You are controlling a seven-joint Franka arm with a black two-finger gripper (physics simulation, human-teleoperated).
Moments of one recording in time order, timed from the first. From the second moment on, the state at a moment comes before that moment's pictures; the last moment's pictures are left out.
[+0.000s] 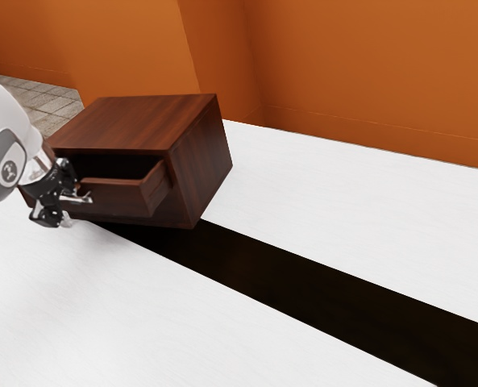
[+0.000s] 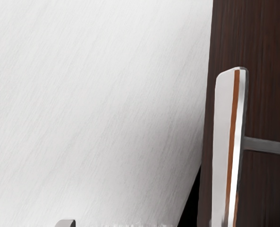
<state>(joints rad) 0.55 -0.08 0.01 -1.98 0.10 2.25 -1.52</state>
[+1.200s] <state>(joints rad) 0.54 -0.14 0.04 -1.98 0.06 2.04 -1.56</state>
